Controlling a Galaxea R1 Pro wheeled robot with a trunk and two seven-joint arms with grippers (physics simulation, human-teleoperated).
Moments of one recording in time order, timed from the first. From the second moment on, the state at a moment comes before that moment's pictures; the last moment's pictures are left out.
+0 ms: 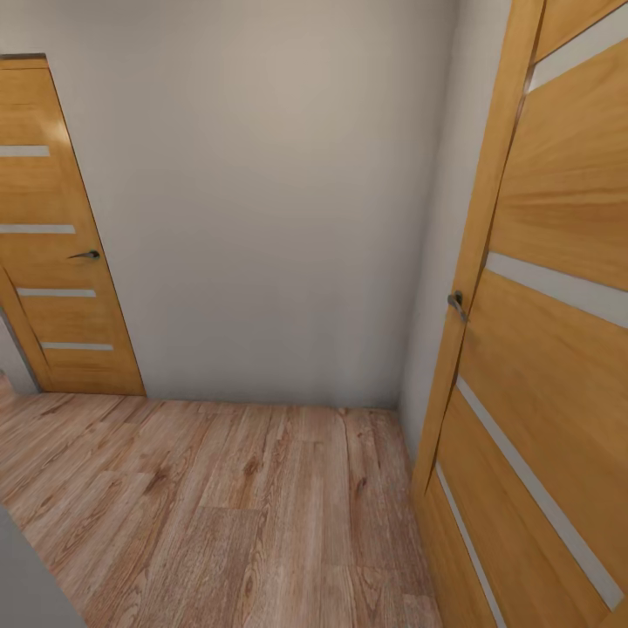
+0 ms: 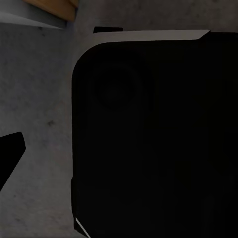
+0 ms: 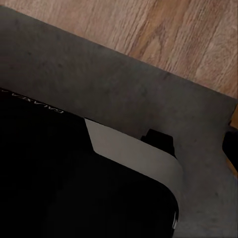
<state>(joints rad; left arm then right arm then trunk) 0.00 0.00 0.04 -0.05 0.01 -0.06 -0.01 -0.22 0.00 0.48 0.03 -0.20 -0.14 0.20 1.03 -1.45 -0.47</state>
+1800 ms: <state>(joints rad) 0.00 0.00 0.04 -0.05 0.01 -0.06 -0.01 -0.22 0.00 0.48 0.03 -0.20 -0.12 0.26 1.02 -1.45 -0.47</state>
